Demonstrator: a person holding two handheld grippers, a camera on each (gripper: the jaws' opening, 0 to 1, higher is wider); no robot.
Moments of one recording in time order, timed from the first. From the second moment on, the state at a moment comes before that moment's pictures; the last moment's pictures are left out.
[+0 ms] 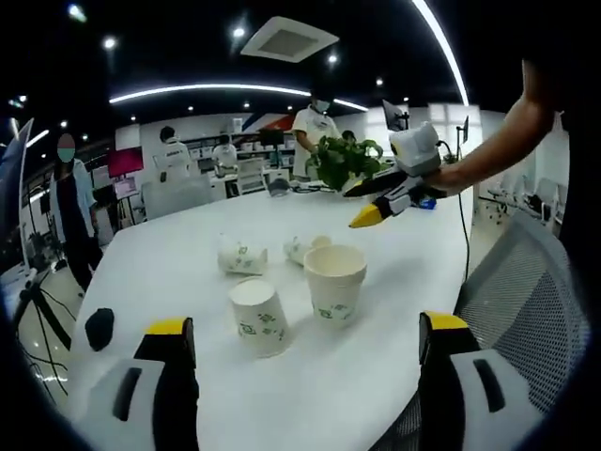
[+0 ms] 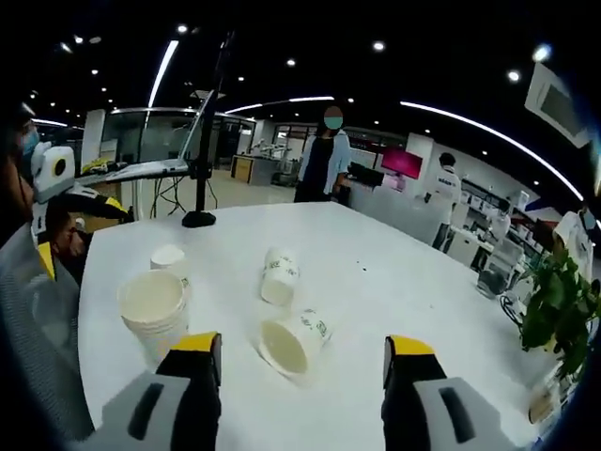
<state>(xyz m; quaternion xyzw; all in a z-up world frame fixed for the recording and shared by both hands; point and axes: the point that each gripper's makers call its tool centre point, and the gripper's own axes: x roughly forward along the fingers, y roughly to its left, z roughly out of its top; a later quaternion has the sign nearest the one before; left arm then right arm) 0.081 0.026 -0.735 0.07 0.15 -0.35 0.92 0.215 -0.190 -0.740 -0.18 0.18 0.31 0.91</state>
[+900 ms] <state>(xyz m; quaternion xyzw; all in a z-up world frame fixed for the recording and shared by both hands) 0.080 0.026 -0.744 0.08 0.16 -0.36 0.92 0.249 -0.175 -0.770 -0.29 0.19 0.32 0.88</state>
